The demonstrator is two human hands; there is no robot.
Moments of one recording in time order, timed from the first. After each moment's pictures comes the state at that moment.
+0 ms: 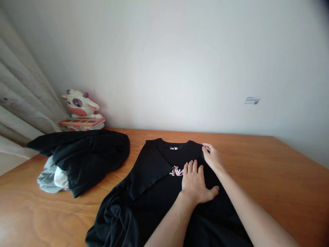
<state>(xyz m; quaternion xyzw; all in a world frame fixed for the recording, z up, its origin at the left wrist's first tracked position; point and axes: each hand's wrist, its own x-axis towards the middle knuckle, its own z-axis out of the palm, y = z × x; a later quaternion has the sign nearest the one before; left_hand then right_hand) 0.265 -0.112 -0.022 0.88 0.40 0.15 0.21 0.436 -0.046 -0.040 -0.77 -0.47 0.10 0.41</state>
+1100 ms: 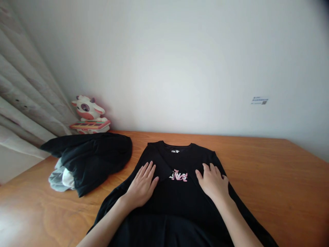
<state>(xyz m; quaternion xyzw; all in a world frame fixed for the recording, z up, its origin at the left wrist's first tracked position) 0.075 -0.066 -0.034 0.89 0.44 0.10 -0.05 0.368 -0.119 -0.039 -0.84 -0.54 0.02 0.09</state>
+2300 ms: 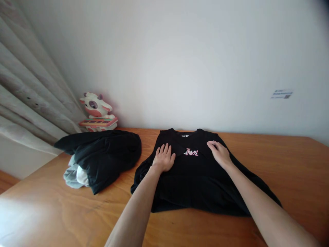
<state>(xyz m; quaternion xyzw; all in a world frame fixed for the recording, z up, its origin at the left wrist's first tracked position) 0.131 0.031 -0.034 0.85 0.52 0.04 0.04 0.419 -0.013 -0.038 -0.76 -0.52 0.13 0.36</state>
